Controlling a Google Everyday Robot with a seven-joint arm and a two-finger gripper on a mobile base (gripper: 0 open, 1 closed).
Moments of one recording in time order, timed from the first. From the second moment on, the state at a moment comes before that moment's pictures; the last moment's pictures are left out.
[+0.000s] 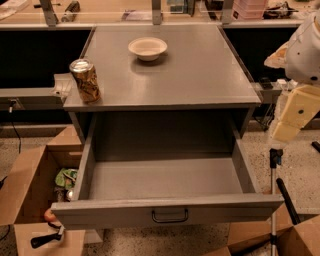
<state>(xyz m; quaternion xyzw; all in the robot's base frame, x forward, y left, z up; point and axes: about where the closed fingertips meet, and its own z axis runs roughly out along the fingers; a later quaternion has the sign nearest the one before) 0.438 -0.216 0.978 -0.60 0.78 -0.04 0.16</state>
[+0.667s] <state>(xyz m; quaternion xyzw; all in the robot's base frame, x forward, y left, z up) 0.427 -0.209 0.951 -0.60 0.78 -0.02 0.15</state>
